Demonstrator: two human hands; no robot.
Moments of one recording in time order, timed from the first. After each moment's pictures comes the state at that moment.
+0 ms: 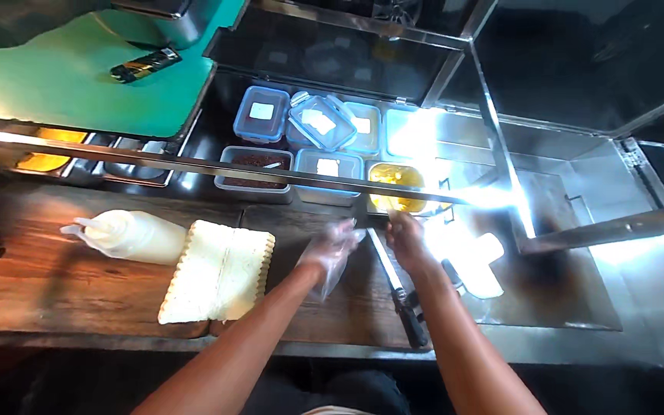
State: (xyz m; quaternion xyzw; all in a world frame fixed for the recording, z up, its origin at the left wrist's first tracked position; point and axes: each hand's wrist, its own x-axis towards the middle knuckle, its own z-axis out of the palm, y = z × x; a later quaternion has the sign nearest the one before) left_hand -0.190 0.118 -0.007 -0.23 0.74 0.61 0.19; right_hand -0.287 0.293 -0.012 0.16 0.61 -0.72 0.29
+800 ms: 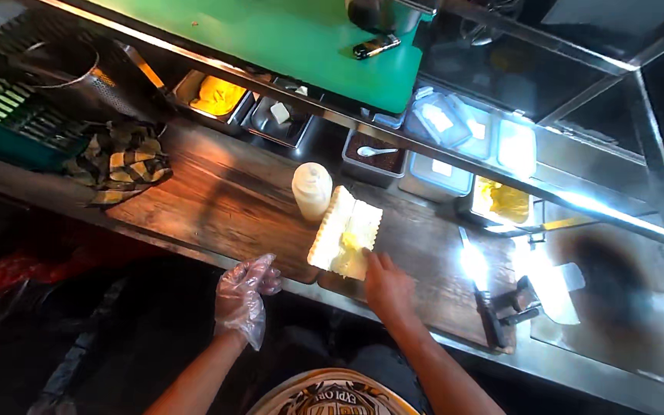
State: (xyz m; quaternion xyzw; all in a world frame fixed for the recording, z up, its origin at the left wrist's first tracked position) left_hand 0.124 -0.067 -0.003 -0.53 0.52 0.63 -0.22; right_hand -0.044 0.133 -0.013 -0.33 0.92 -0.17 0.15
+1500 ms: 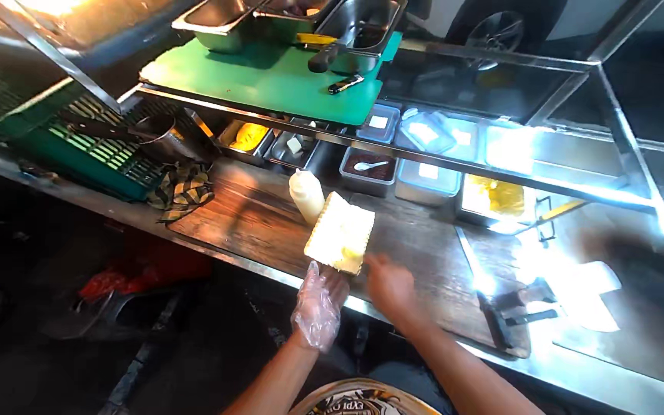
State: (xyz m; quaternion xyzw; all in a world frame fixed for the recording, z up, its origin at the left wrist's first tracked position) left_hand 0.064 0.064 0.015 -0.52 0.22 0.80 -0.19; right_hand -0.065 0.164 0.015 -0.33 0.89 -0.16 0.28
